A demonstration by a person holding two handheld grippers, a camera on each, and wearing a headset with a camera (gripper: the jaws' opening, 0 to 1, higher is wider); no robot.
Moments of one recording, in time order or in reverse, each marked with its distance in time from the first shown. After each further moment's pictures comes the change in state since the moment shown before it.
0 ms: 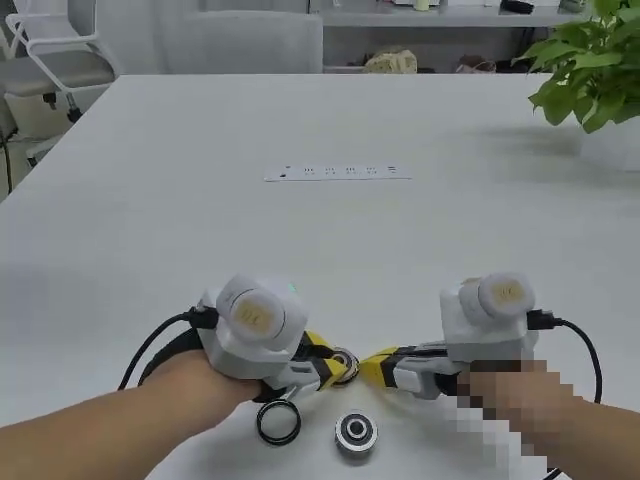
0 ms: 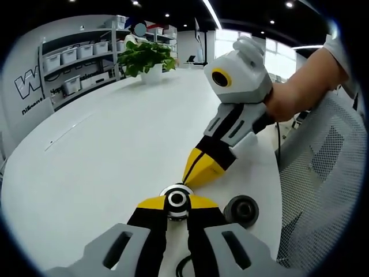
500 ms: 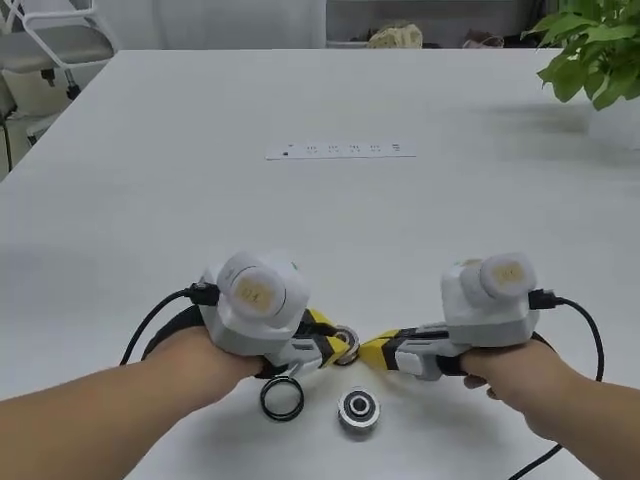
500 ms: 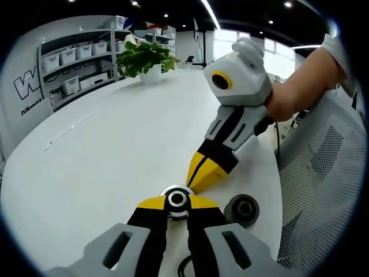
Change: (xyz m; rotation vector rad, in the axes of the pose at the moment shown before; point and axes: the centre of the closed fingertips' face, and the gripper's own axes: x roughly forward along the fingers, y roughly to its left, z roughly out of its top) left arm 0.000 0.002 0.000 0.004 -0.004 -0.008; right arm 0.003 0.005 -0.011 -0.038 0.045 0.023
